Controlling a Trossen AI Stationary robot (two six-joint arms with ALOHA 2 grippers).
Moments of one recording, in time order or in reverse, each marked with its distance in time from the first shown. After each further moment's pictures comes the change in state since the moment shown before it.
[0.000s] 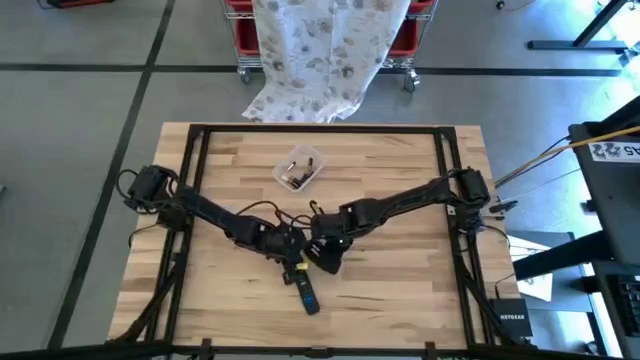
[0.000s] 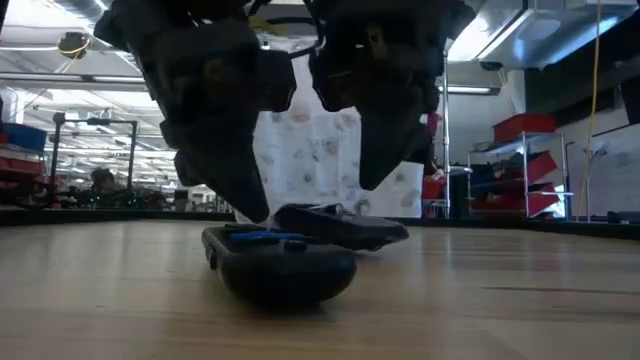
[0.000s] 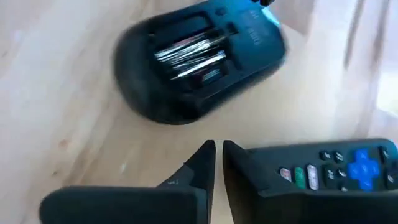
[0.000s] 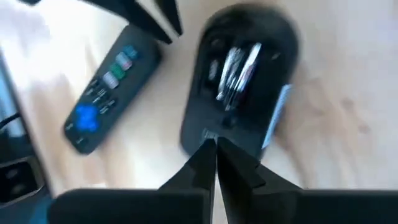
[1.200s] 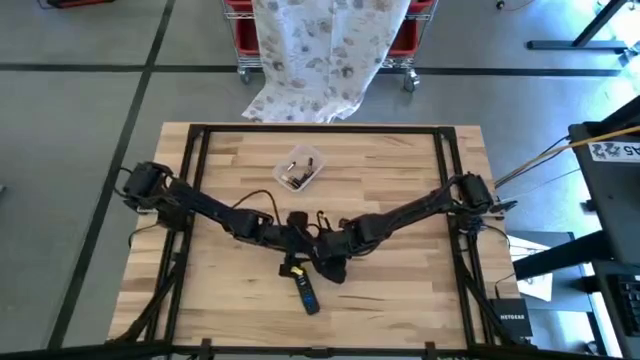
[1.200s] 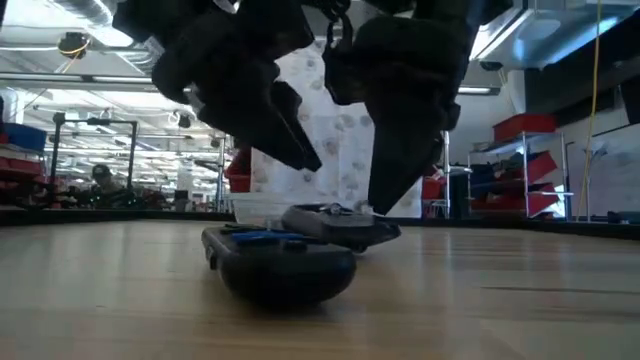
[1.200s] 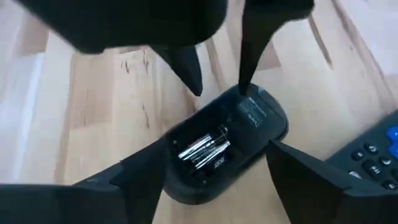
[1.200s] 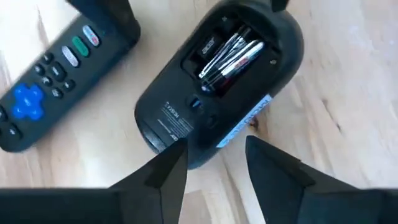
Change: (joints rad) left arm 0.056 -0.043 0.000 0.138 -0.078 0.700; right arm 0.094 0.007 -0.047 0.011 0.279 -0.082
